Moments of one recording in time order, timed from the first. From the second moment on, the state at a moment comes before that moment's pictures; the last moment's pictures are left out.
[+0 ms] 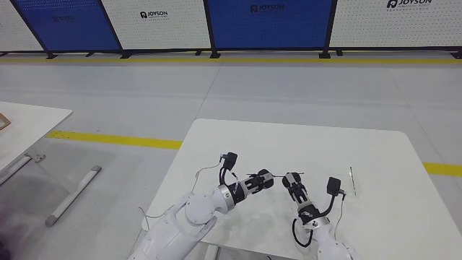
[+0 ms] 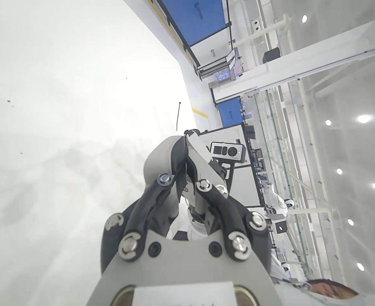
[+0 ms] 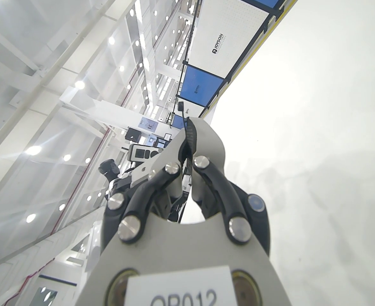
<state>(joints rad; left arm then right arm) 1.36 -1.14 -1.05 -1.59 -0.11 -0.07 -0.37 -1.47 -1.41 1.09 -1.45 -0.18 -0.23 0.01</state>
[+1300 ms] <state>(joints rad) 1.36 -1.14 -1.06 -1.58 -0.11 -0.08 -0.38 -1.46 -1.42 1.07 -1.45 -0.22 -0.19 0.02</state>
